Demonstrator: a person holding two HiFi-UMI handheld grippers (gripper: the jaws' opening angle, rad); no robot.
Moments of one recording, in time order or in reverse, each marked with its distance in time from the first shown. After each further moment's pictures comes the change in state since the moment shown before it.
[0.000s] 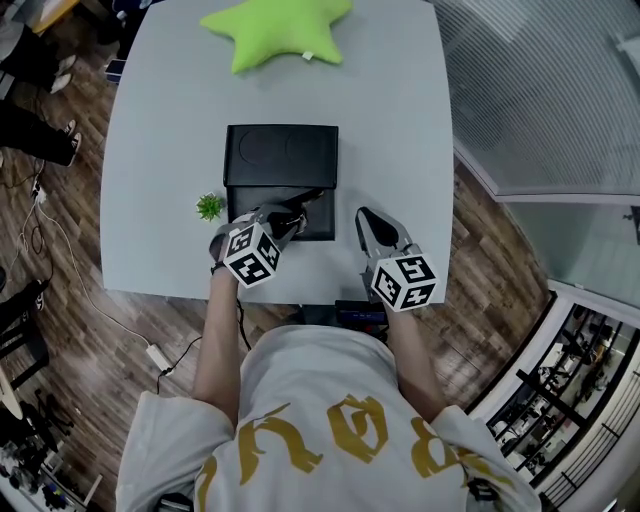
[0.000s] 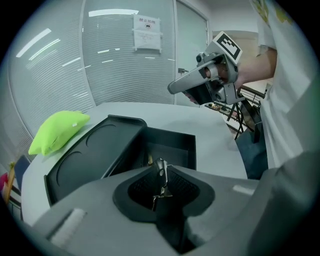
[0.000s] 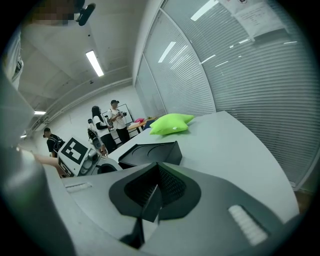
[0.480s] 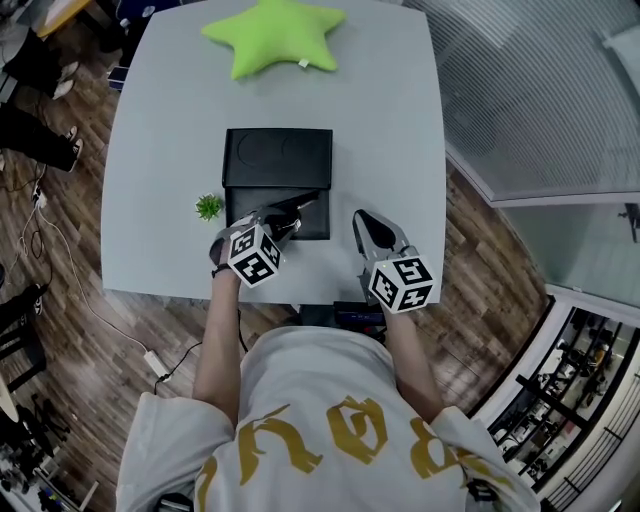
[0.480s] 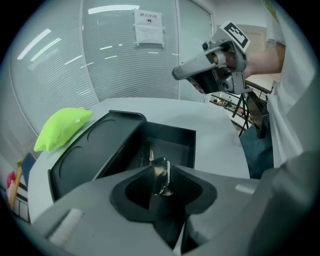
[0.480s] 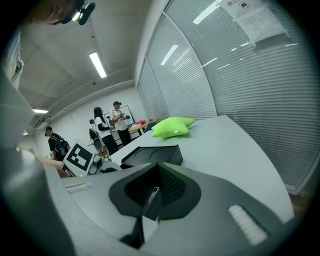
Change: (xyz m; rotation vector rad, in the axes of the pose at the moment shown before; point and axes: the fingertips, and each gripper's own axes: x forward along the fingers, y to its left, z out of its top) left arm 0.002 -0.001 -0.008 -0.023 0.053 0.049; right arm -0.012 0.007 0.010 -0.022 -0.027 0.009
